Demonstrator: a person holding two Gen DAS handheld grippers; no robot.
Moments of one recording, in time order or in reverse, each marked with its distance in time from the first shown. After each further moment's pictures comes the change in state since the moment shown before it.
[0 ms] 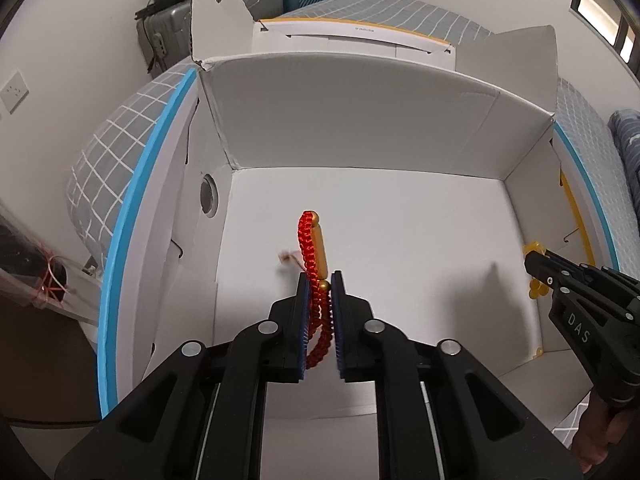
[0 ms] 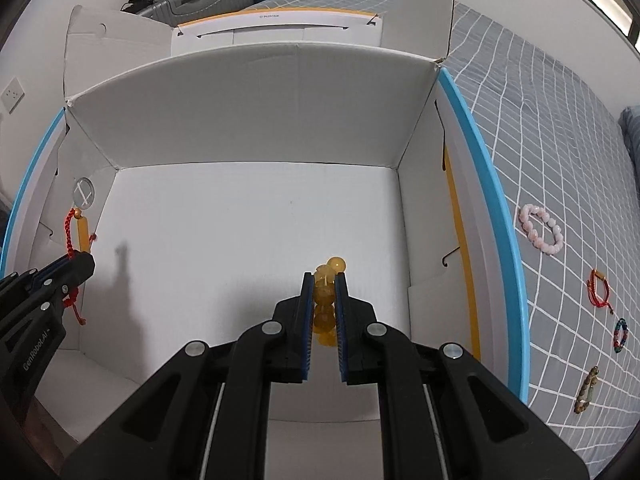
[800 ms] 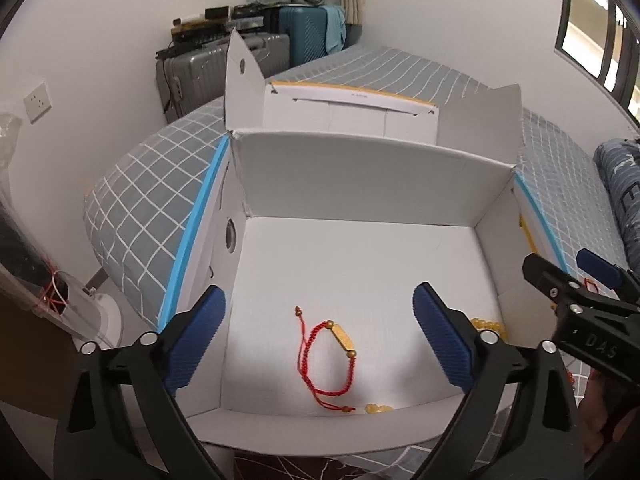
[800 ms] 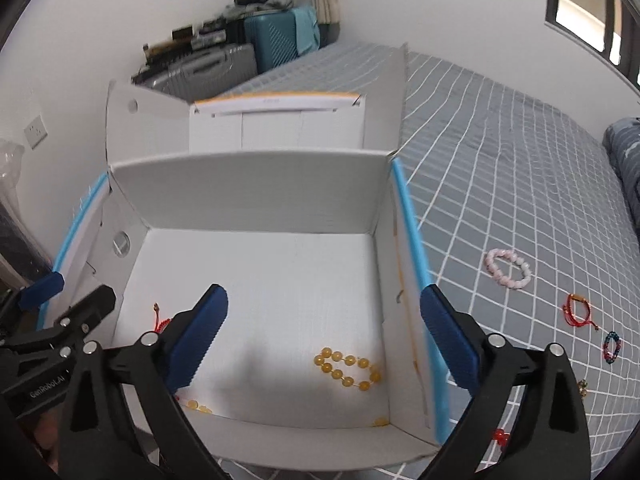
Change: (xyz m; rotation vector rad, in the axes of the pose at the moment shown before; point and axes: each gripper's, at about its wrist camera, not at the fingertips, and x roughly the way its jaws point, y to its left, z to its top) left arm -0.059 -0.002 -0.014 -0.032 -0.207 -0.018; right arm -0.078 -0.021 -0.009 0.042 -0.267 0.028
